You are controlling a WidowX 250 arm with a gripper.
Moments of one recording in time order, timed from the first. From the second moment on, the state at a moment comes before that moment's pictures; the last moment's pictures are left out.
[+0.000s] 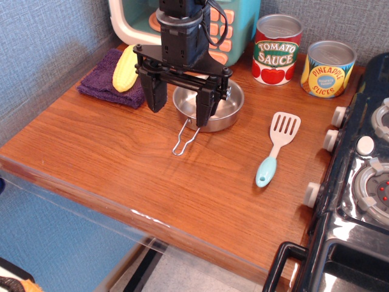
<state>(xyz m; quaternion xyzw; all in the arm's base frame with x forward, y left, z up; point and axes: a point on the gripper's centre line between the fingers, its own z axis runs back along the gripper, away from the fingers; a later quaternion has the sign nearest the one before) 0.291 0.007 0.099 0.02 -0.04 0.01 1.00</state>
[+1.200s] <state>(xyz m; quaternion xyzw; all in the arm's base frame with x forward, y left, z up) 0.374 0.049 0.074 0.03 -0.02 0.00 1.00</state>
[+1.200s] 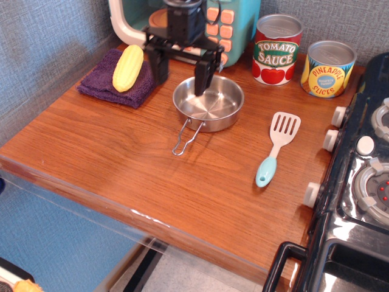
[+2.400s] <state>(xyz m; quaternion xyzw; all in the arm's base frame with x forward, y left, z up) 0.436 0.063 0.013 0.06 0.04 -0.06 1.00</state>
